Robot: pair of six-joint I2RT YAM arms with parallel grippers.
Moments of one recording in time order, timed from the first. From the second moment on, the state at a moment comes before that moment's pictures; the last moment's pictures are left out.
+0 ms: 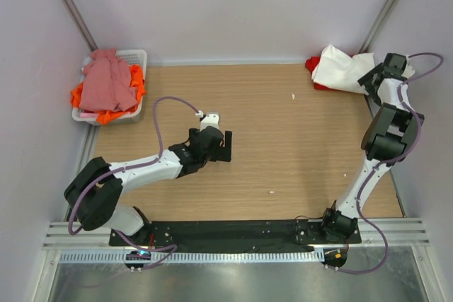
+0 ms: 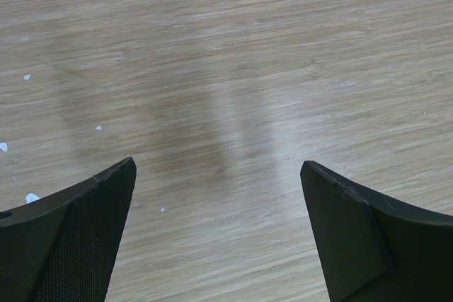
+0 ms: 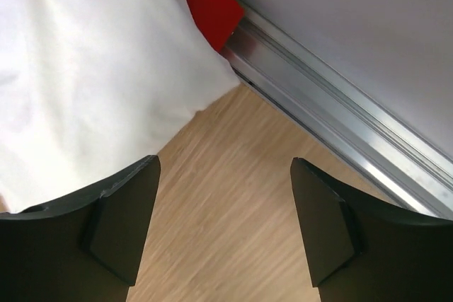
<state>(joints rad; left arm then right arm) -0.86 1.45 0.81 -0.11 -0.40 -0.55 -0.43 2.16 1.79 -0.42 0.12 0.52</state>
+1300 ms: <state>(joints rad) -0.84 1.32 0.75 -0.15 -0.45 -0.61 0.45 0.96 0.22 0.32 -0.02 0.74</state>
